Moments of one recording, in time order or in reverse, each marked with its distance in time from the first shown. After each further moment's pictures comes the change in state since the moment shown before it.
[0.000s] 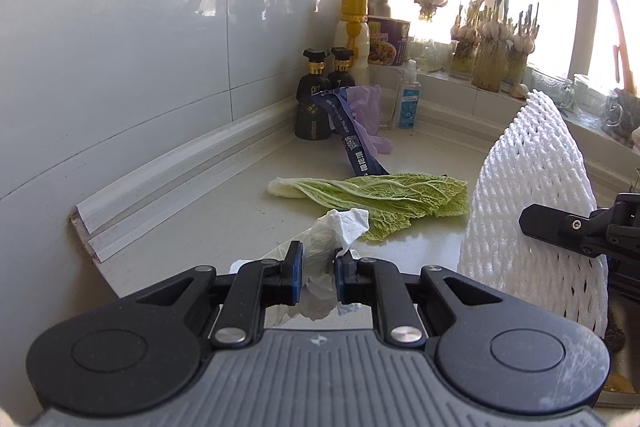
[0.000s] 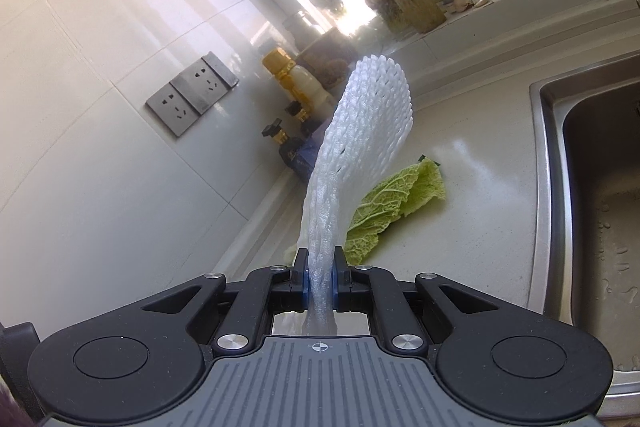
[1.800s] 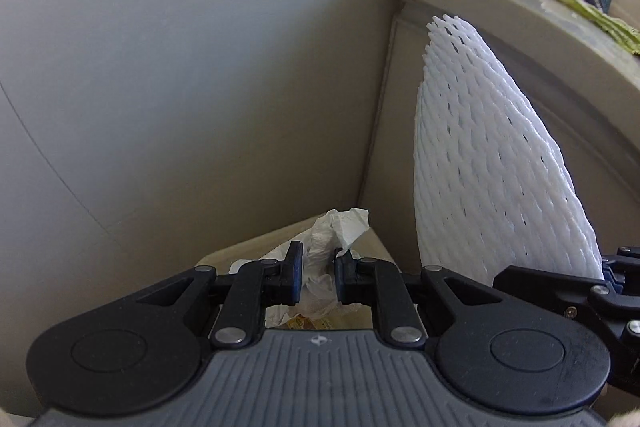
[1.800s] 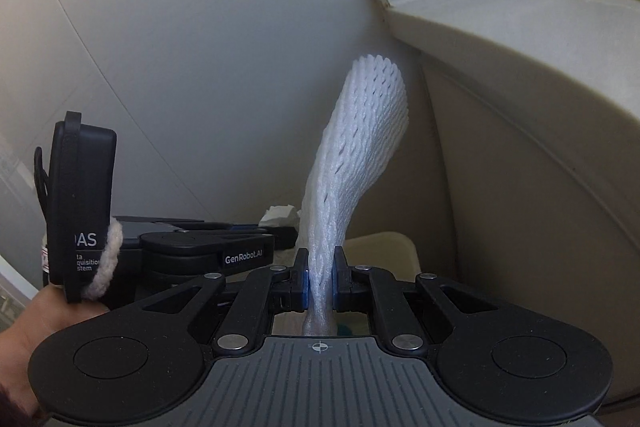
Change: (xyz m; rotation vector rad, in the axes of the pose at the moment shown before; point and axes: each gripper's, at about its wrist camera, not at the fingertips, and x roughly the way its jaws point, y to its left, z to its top) left arm -0.022 0.191 -0.212 -0.246 0.324 0.284; right arm 0.091 0.078 -0.277 -0.594 0.638 0.346
